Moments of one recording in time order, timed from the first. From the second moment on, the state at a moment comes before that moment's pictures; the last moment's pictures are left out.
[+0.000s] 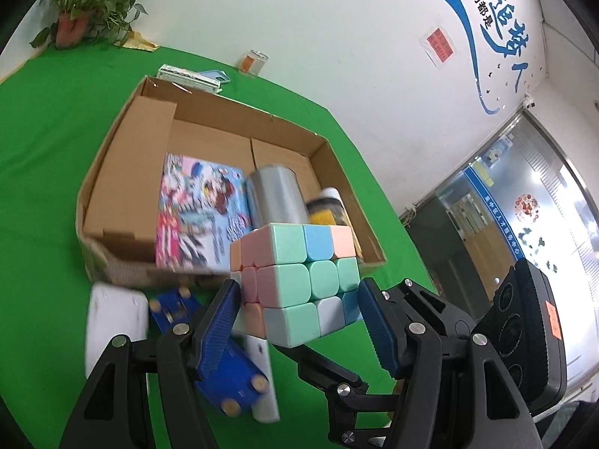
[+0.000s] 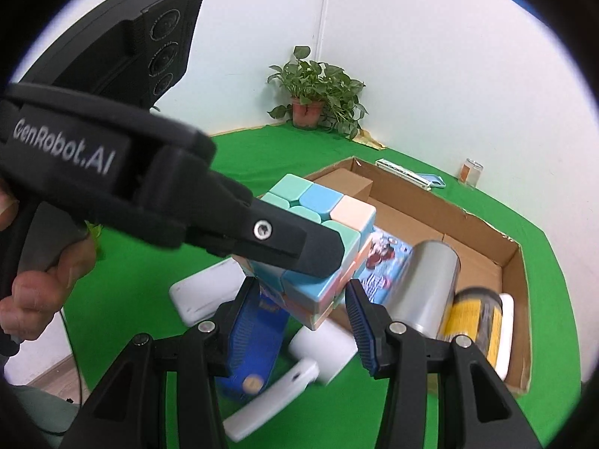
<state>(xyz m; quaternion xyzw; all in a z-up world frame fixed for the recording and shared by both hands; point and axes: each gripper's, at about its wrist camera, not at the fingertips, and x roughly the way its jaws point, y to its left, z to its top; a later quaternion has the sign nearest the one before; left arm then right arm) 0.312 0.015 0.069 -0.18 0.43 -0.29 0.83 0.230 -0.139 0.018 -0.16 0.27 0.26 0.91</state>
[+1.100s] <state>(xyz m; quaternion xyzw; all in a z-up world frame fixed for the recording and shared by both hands) 0.415 0.045 -0.022 -0.18 0.49 -0.25 0.81 0.353 -0.131 -0.036 -0.04 0.41 0.34 0.84</state>
